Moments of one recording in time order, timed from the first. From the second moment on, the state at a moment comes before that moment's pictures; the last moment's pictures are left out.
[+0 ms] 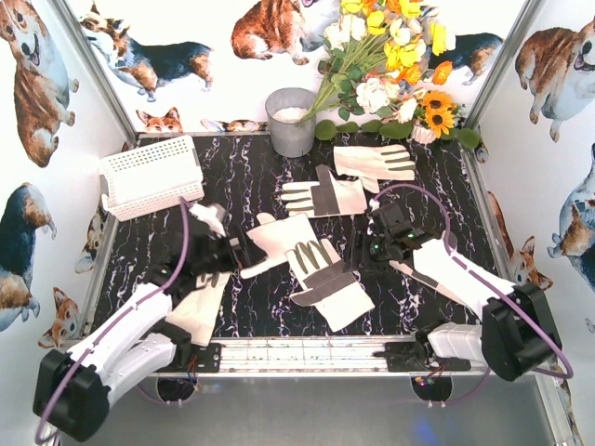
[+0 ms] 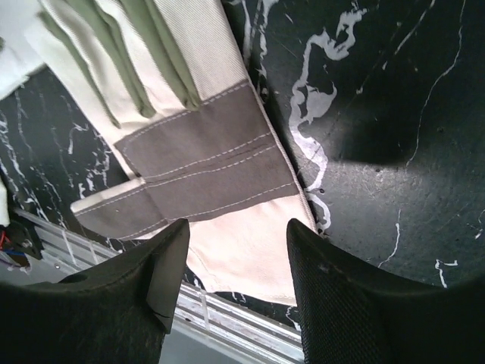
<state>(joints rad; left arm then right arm) -0.37 0.88 0.50 -0.17 0.25 -0.66 0.43 1.22 0.73 -0.55 -0.26 0.54</state>
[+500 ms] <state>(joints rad) -0.78 1.00 0.31 0.10 0.28 -1.06 0.43 1.32 0.69 -0.44 -0.29 0.56</state>
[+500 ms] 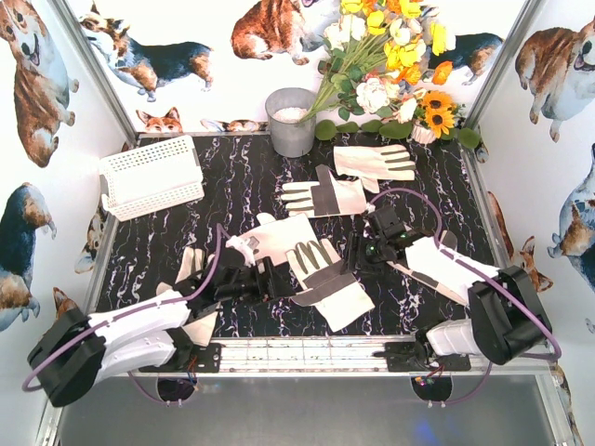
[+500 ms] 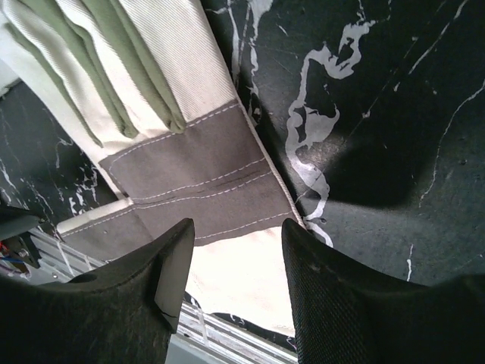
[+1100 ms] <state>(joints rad) -0.91 1.31 0.31 0.38 0.26 -1.16 0.43 1.44 0.70 -0.39 -0.29 0.54</state>
